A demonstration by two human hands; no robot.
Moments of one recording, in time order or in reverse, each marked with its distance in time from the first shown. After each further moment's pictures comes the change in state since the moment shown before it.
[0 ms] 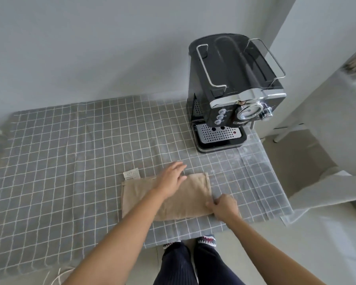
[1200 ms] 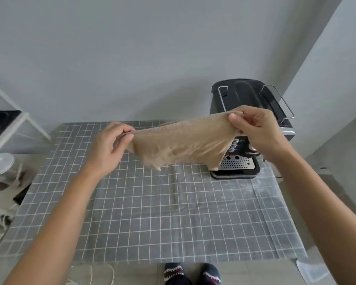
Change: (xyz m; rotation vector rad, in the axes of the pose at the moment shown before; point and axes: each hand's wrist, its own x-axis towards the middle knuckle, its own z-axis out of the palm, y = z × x) left_hand -0.107 -0.011 -0.243 -0.071 0.735 0.100; right_hand -0.109 -0.170 -0.228 0.428 0.139 -1.173
